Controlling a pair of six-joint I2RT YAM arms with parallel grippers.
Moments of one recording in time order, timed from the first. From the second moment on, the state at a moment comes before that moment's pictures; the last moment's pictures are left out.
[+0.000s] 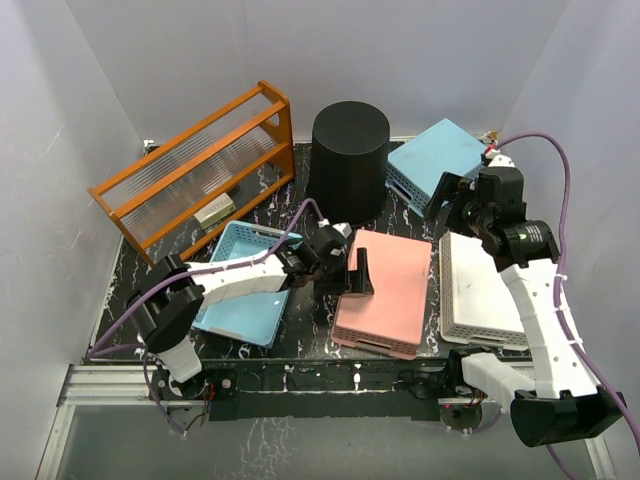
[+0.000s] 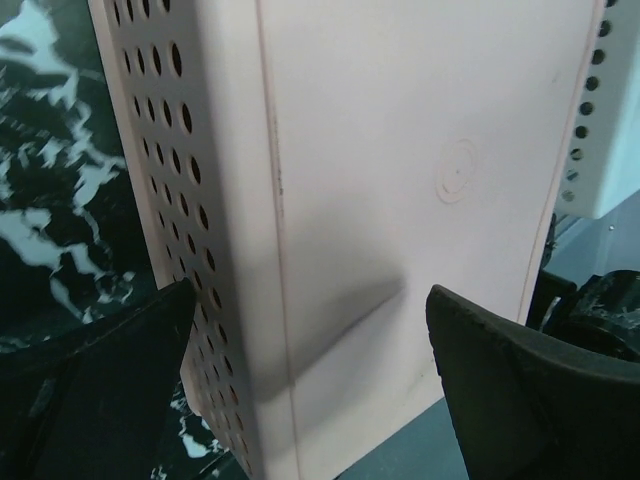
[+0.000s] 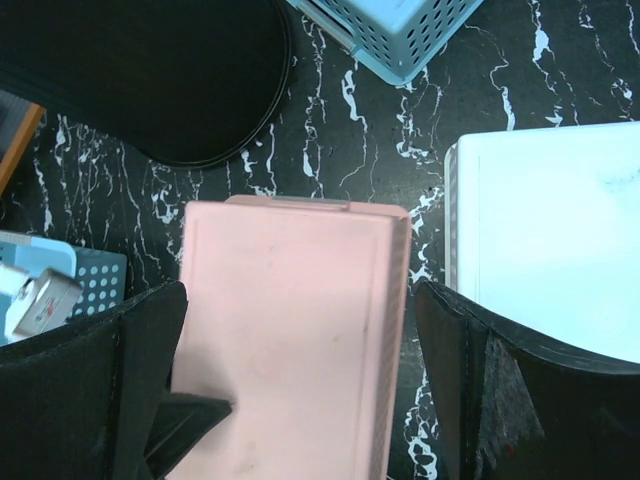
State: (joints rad) left arm -0.96 1.64 1.02 -0.23 0.13 -0.86; right arm 0.11 1.03 1.23 -0.84 0.03 0.40
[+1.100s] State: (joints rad) left arm -0.61 1.00 1.18 -0.87 -0.21 -0.67; right arm 0.98 1.33 0.94 -0.48 0.06 0.74
